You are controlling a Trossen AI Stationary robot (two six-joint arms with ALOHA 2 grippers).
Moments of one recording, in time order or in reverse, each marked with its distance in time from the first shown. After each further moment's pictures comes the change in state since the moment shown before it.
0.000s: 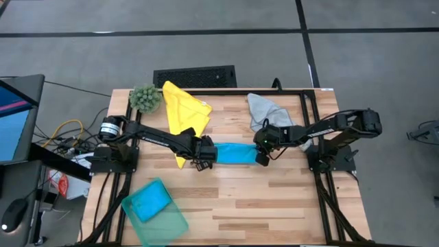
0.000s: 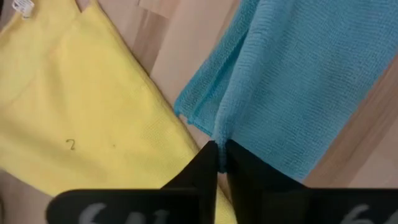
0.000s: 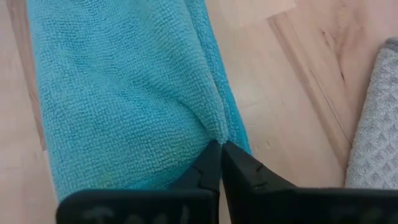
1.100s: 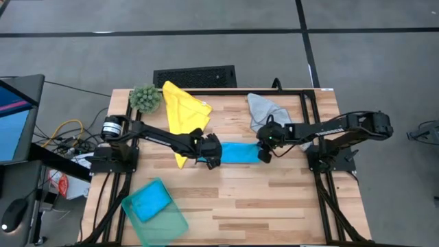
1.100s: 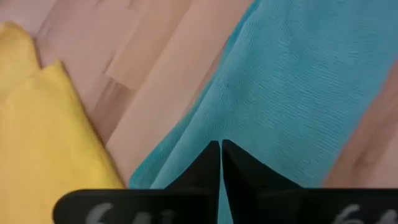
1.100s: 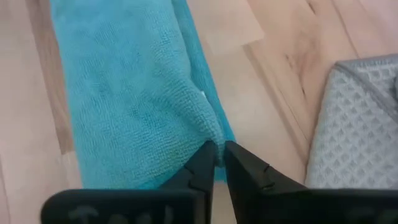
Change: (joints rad) left arm 0.035 0.024 -0.081 0.386 0.014 0.022; right arm -0.021 -0.145 -0.003 -0.058 0.002 -0.008
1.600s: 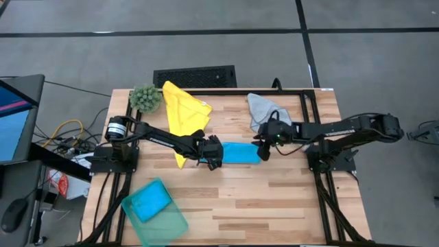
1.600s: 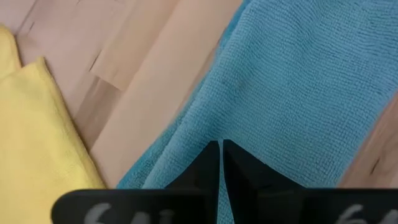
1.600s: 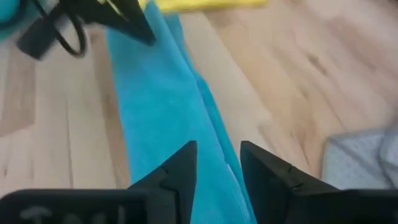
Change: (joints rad) left arm 0.002 0.046 -0.001 0.041 -0.008 0.005; right arm 0.038 -0.147 -0.008 0.121 0.027 0.068
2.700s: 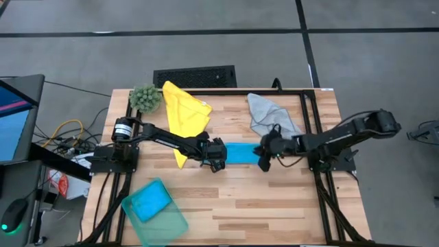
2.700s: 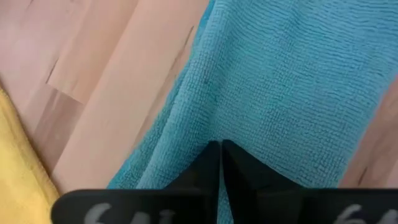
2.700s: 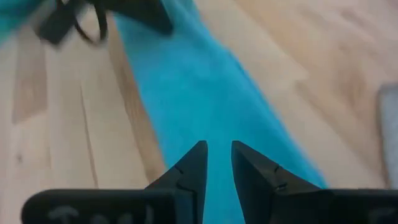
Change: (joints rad) left arm 0.004 0.073 0.050 0.018 0.049 0.050; right arm 0.222 0.048 -0.135 0.180 0.171 0.225
